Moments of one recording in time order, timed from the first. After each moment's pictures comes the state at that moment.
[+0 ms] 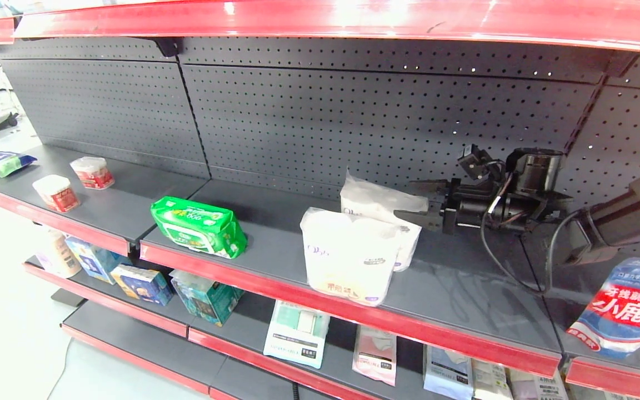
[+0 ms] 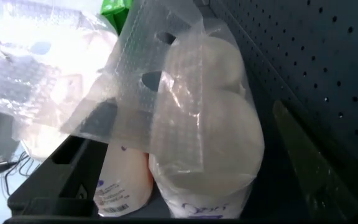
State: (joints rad) left arm 0.01 0.00 0.00 -0.01 0.04 -0.01; right arm 0.14 2.09 -1.07 -0.83 0.91 -0.23
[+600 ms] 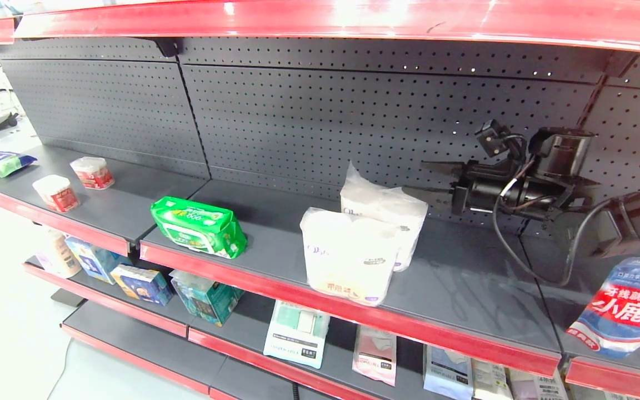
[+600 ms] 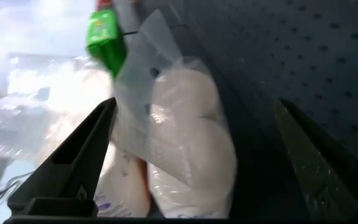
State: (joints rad) left arm 0.01 0.00 0.00 -0.01 0.04 -0.01; right arm 0.14 1.98 -1.06 -0.83 0.78 -0.13
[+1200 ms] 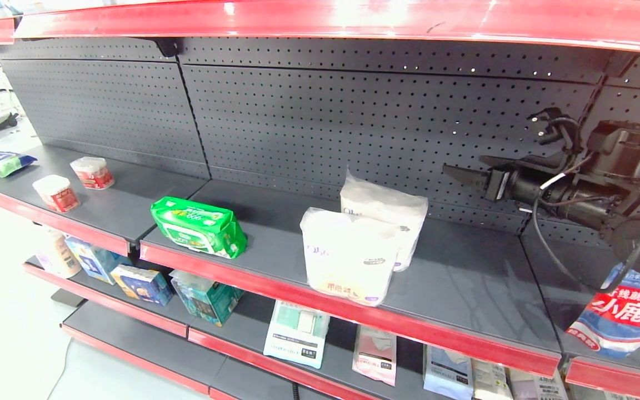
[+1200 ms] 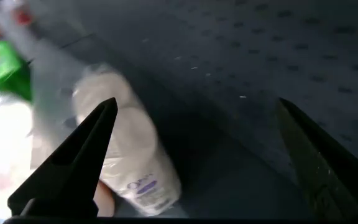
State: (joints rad) left arm 0.01 0.00 0.00 -0.01 0.04 -0.01; right arm 0.09 1.80 -0.89 -0.84 0.39 0.00
